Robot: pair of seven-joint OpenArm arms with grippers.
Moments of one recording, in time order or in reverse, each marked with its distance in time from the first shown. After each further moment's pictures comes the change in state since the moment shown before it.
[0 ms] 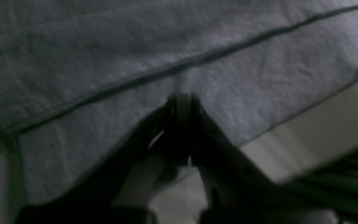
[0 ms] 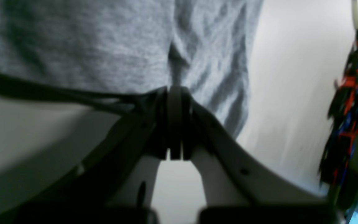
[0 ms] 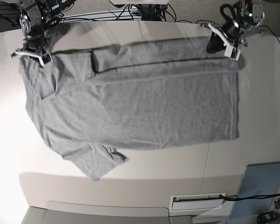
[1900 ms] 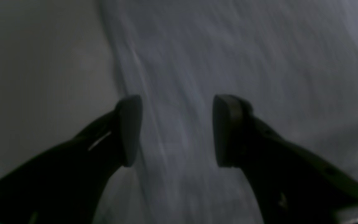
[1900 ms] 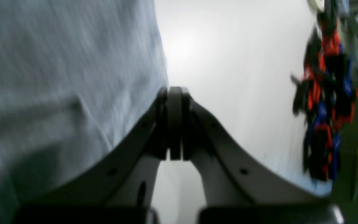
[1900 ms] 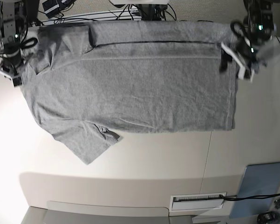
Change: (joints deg) left arm -12.6 -0.3 -6.8 8.8 3.1 5.4 11.4; right arm 9.1 -0.6 17.8 2.7 8.5 11.3 -0.9
